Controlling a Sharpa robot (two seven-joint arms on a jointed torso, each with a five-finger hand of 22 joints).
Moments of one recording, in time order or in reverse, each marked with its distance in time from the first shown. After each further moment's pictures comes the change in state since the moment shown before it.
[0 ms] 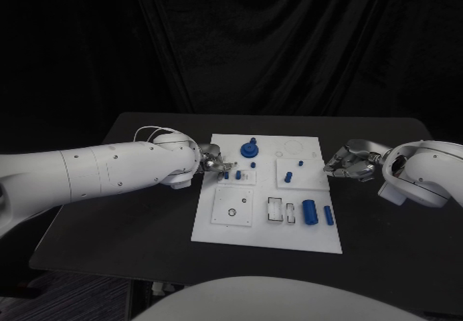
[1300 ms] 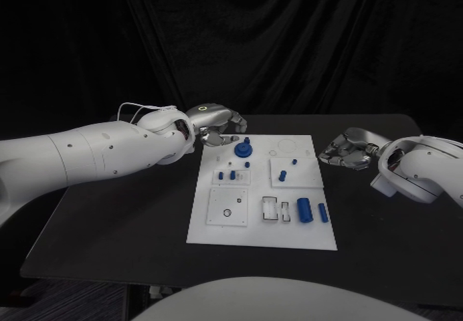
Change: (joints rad) left arm 0.071 0.061 -0.002 -0.163 -0.299 -0.351 0.703; left_hand 0.648 -0.252 0.239 -0.108 -0.247 -0.354 0.047 -0.219 -0.092 -0.905 0.099 -1.050 -0.482 -0.237 0.078 -0.224 -0.153 0.000 0.000 0.186 0.000 0.000; right arm 0.000 -0.021 0.000 0.011 0.000 -0.147 0.088; right_hand 0.009 -0.001 0.006 -0.006 0.024 0.047 -0.018 0.021 0.013 0.004 -0.004 0.005 0.000 0.000 0.000 0.005 0.000 0.000 0.012 -0.013 0.027 0.000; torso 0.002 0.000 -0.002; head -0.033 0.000
